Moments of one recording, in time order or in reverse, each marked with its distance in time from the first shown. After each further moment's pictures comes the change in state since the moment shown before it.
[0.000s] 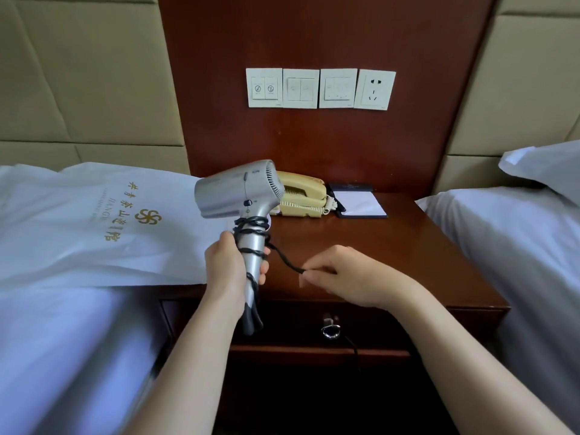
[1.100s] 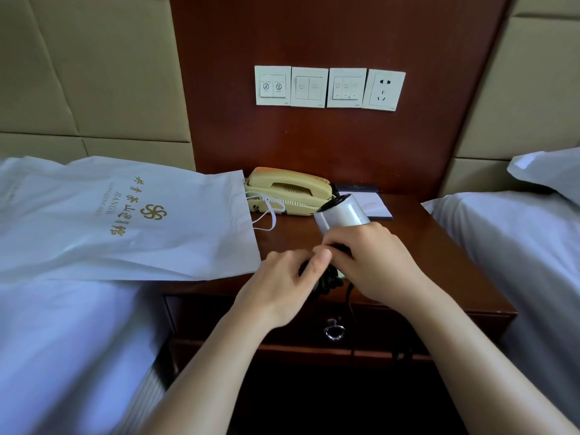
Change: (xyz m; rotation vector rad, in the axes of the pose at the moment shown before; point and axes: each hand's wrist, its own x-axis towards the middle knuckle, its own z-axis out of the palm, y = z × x) left_hand -0.040 -0.002 0.010 1.050 -0.486 0.528; right_hand -0.012 -0.015 -0.010 -0.328 0.411 -0.048
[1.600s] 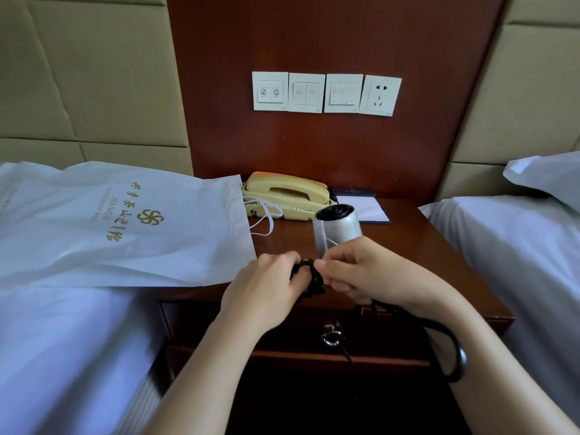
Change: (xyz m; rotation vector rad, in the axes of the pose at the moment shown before) left_hand 0.004 -0.008 -0.003 0.301 0.062 -0.017; right_hand 0.000 0.007 -0.006 0.781 -0.405 0.236
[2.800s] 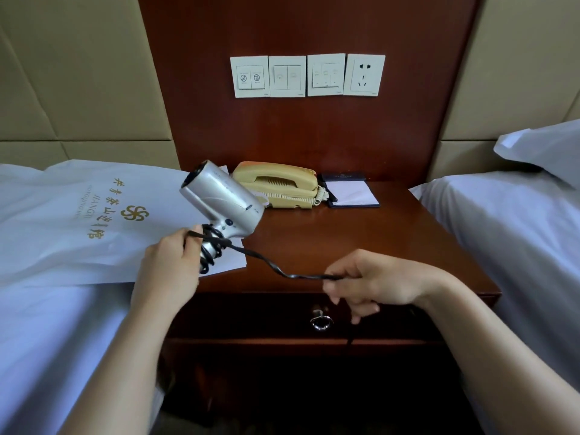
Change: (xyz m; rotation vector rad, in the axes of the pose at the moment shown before) left_hand -0.008 -0.062 -0.028 -0.129 0.349 -0.397; right_hand -0.011 0.046 -0.023 0.028 -0.343 0.018
